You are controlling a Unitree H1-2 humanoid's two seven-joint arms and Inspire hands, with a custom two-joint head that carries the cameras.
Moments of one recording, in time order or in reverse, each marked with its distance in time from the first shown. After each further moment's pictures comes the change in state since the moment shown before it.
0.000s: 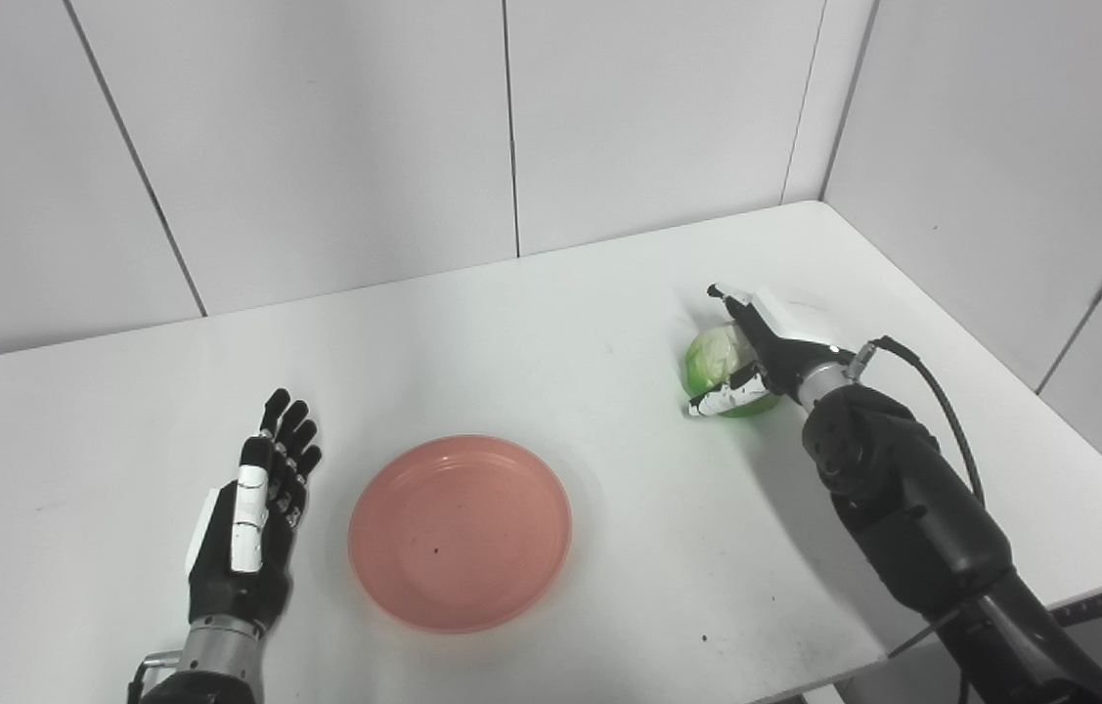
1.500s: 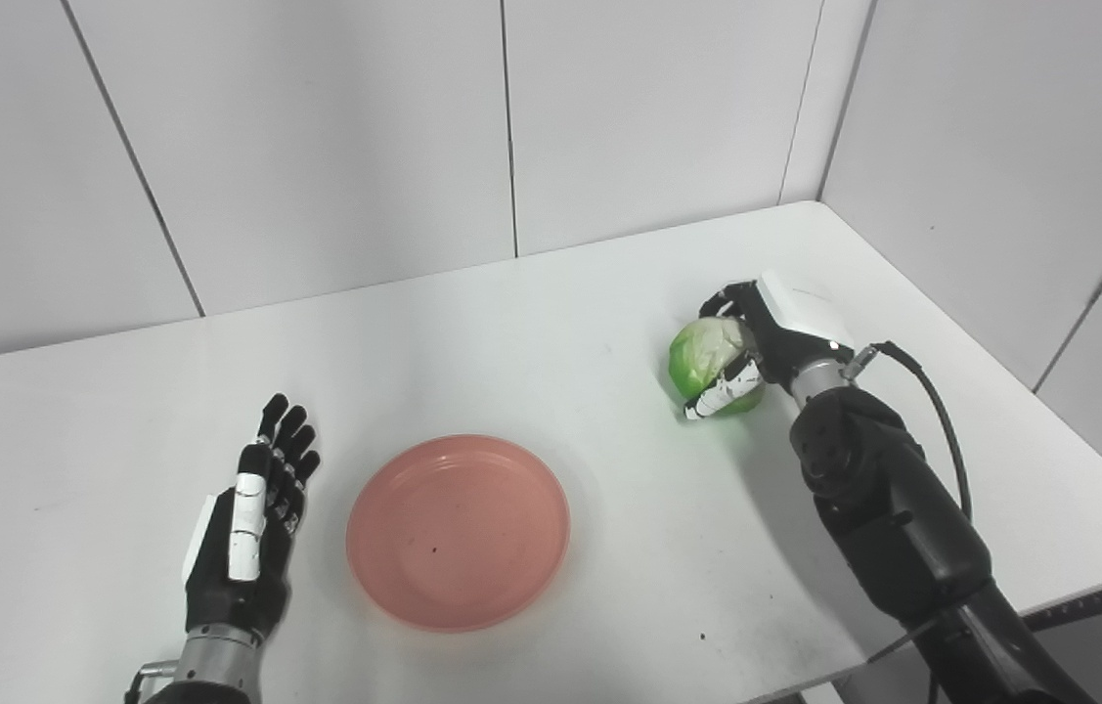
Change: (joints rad) left arm 0.020 -0.009 -0.009 -0.025 0.003 0.006 0.003; right arm 0.009 0.059 -0.057 -0.060 0.029 0.000 -0.131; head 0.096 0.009
